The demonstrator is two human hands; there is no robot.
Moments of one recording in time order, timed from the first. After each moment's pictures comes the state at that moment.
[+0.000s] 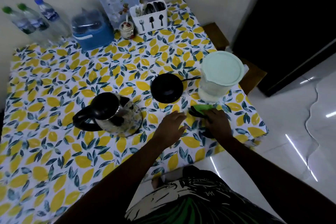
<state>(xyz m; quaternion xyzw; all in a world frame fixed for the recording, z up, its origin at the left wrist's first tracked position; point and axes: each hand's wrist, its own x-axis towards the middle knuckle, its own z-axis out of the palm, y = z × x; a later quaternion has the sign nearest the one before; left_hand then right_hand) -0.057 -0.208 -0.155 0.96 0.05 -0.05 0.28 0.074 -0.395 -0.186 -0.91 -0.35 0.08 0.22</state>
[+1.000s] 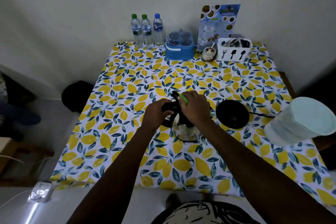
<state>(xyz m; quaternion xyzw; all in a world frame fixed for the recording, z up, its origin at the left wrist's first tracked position) -0.230 0.006 -0.065 0.84 0.38 0.15 0.34 -0.077 -0.078 -0.068 -0.85 -0.48 -0.01 0.20</state>
